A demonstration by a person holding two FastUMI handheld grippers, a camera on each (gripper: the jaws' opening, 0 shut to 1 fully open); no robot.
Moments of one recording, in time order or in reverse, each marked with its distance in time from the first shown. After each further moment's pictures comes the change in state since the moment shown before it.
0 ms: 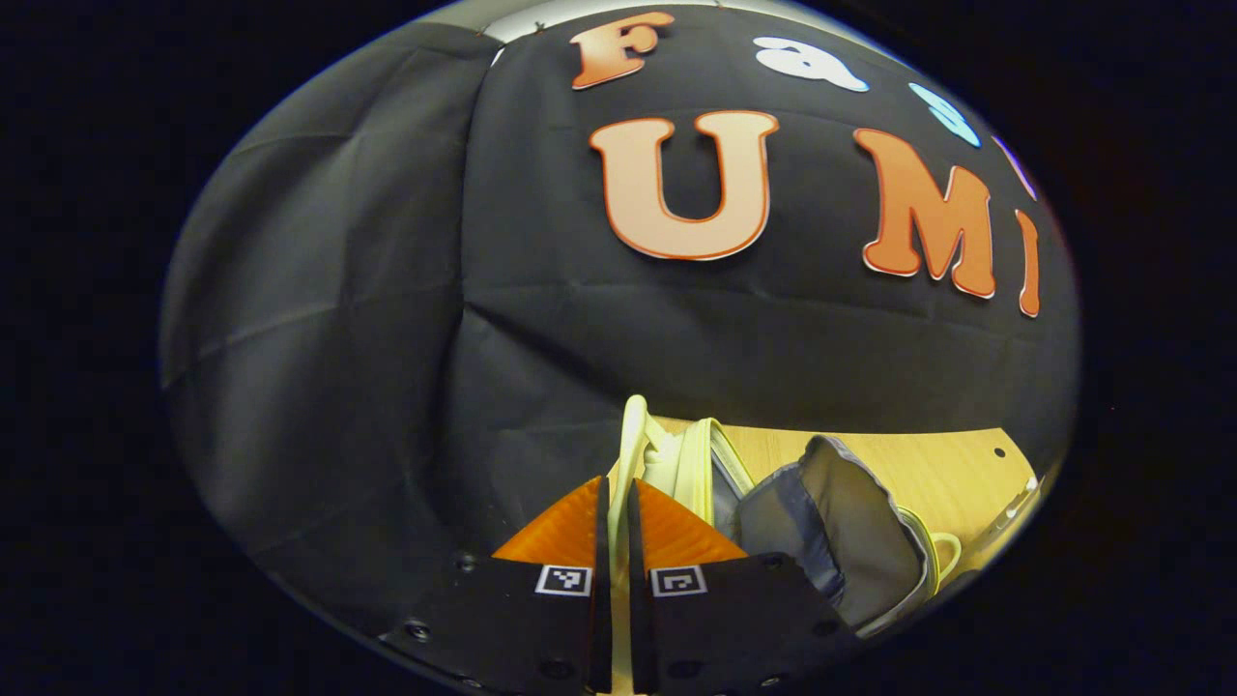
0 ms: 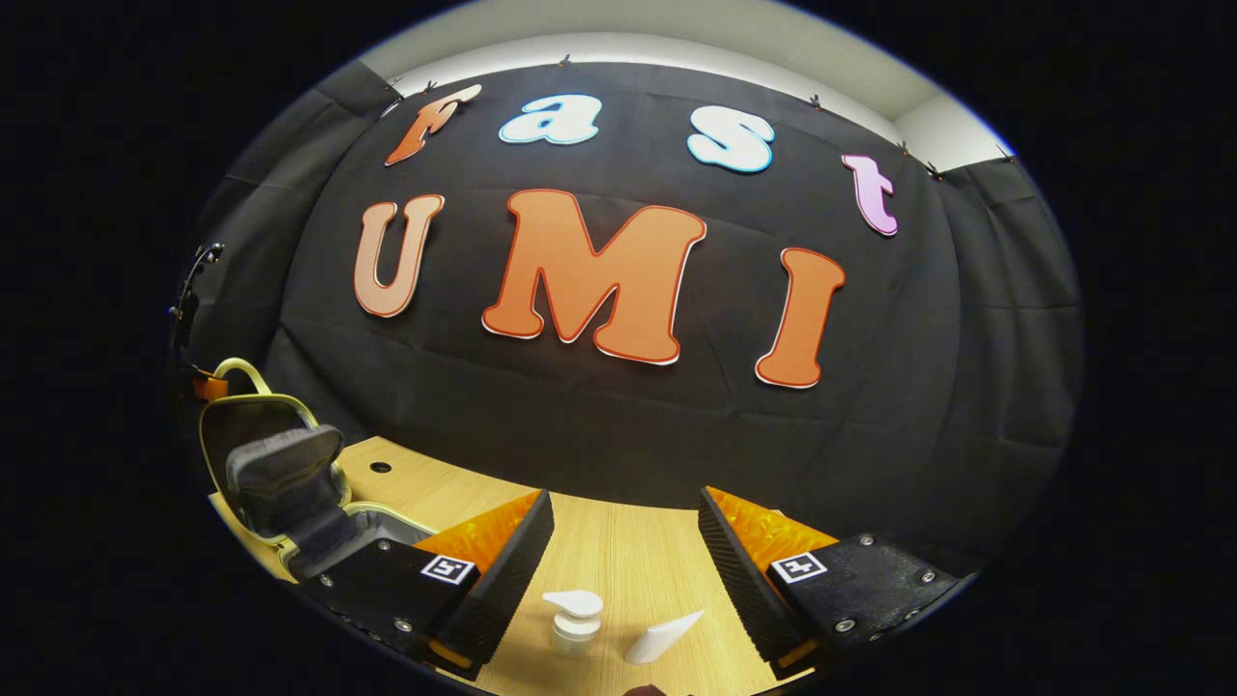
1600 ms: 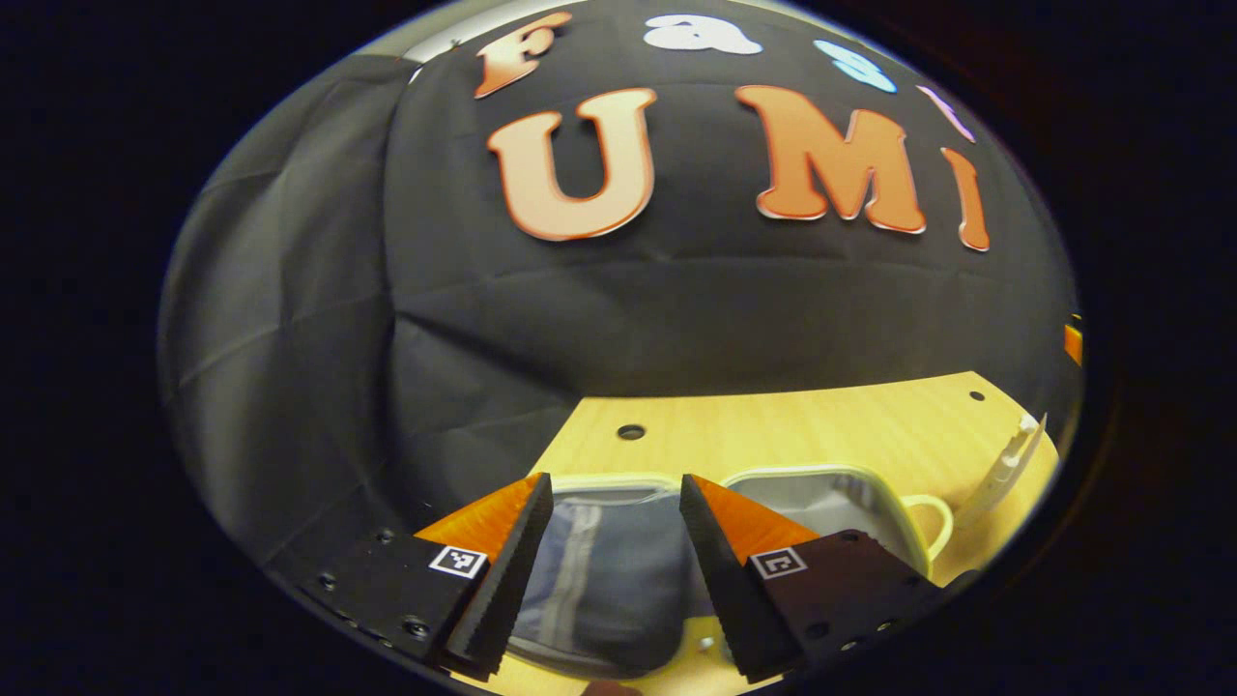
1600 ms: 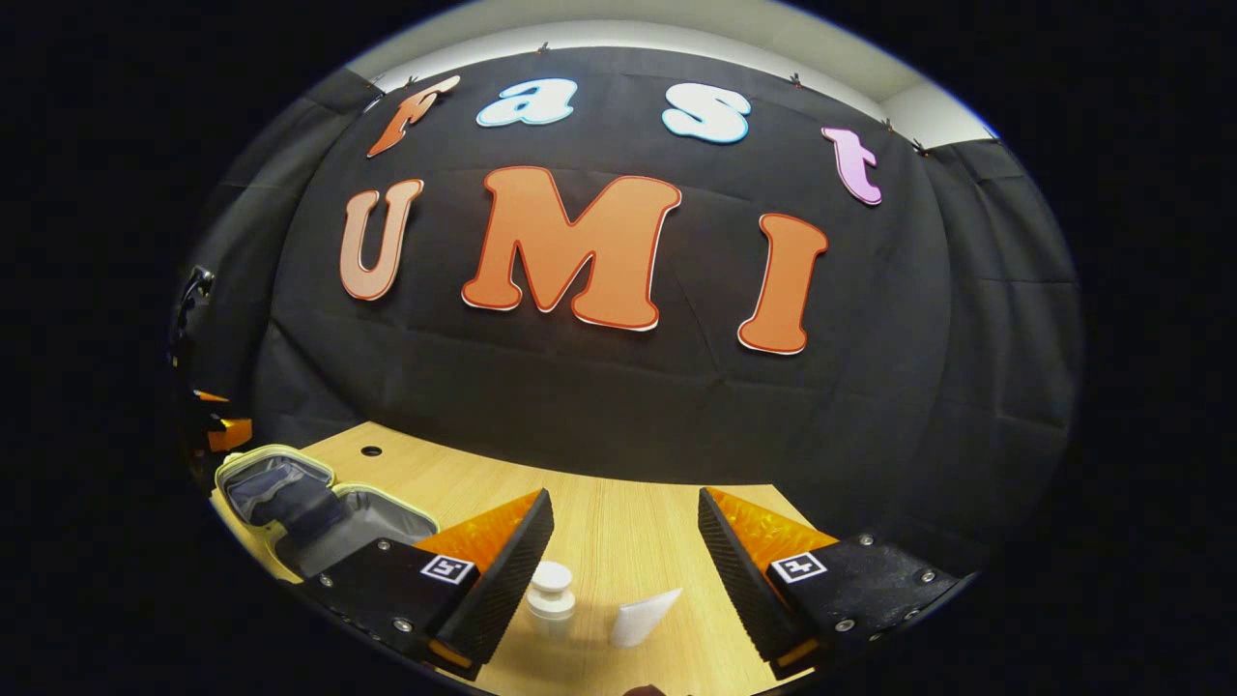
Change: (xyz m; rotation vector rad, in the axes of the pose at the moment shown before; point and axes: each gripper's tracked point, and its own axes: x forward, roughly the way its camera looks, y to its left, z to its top) left arm -0.039 -0.145 -0.005 0.212 -0.052 -0.159; right arm -0.007 -0.045 -0.044 0.039 0.075 0.002
